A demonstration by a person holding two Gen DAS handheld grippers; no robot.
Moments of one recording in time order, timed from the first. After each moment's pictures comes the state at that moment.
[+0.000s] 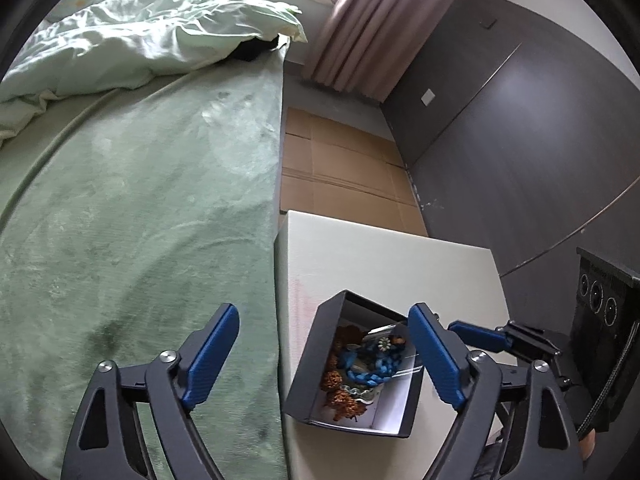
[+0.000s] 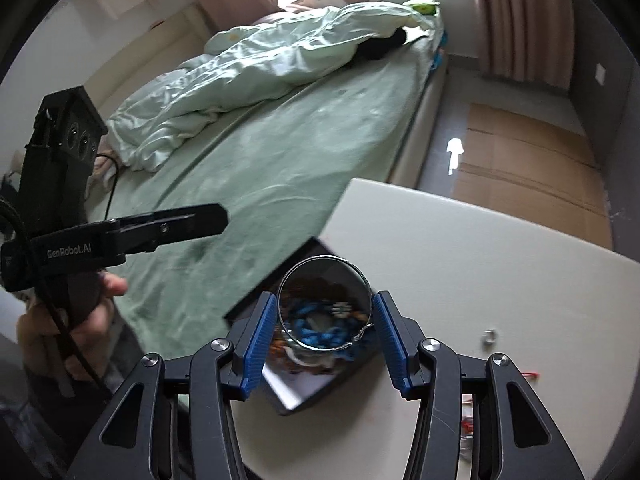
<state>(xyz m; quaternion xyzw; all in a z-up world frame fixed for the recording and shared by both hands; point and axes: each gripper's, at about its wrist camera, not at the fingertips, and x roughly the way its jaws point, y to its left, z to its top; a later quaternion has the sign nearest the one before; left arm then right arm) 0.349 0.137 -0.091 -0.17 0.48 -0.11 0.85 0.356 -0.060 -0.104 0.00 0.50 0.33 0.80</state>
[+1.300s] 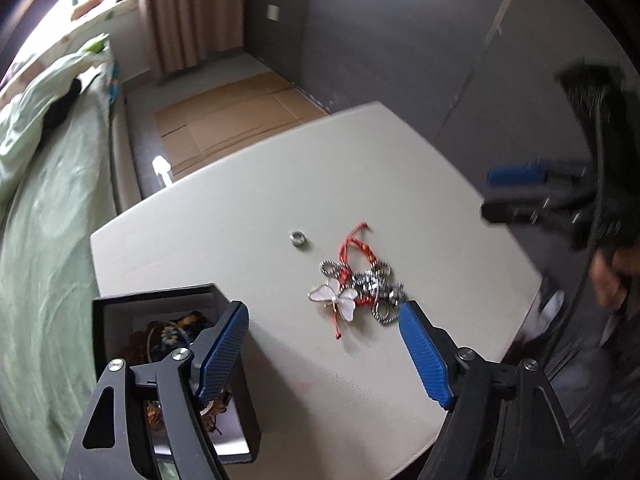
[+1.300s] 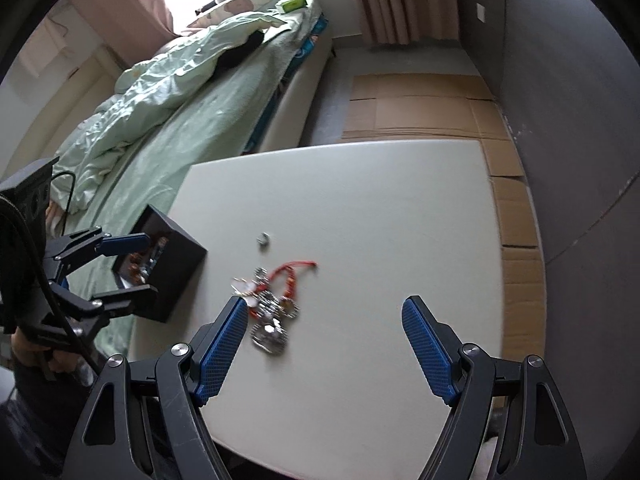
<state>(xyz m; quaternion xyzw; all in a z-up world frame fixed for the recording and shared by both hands) 0.325 -0.073 -0.126 0.10 0.52 -0.28 0.80 0.333 -0.277 -0.118 0.05 0.53 0.18 0.83</state>
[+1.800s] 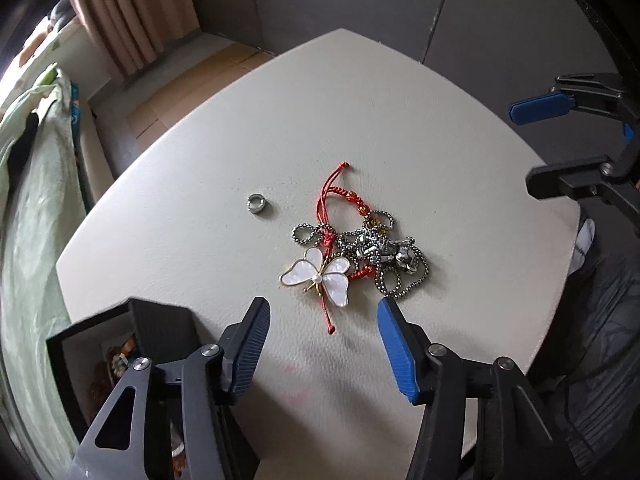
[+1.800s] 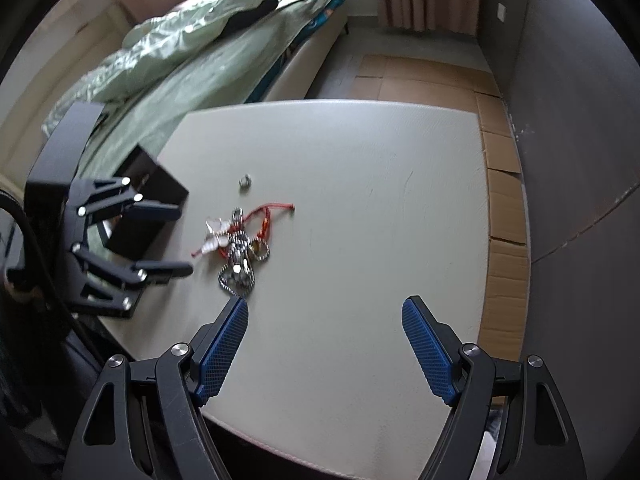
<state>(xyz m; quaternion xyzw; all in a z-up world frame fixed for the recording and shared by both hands) 0.328 -0.109 -0.180 0.21 0.55 -0.30 0.75 0.316 -0.278 -0.141 -0.03 0.56 0.20 0.80</state>
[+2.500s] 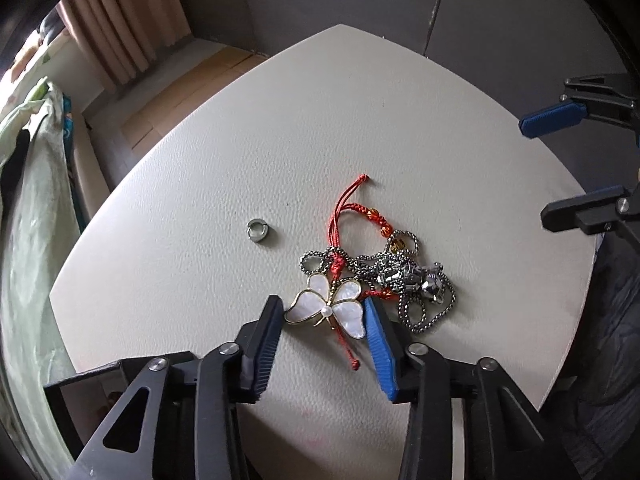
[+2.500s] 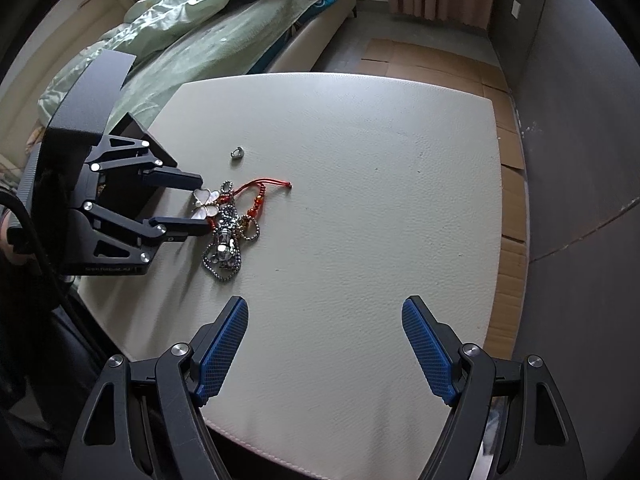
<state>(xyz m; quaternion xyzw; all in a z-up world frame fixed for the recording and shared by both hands) 0.348 -0.118 -0.191 0.22 0.54 -0.31 0.75 0.318 -0.274 -0.157 -0.06 0.58 0.20 0.79</state>
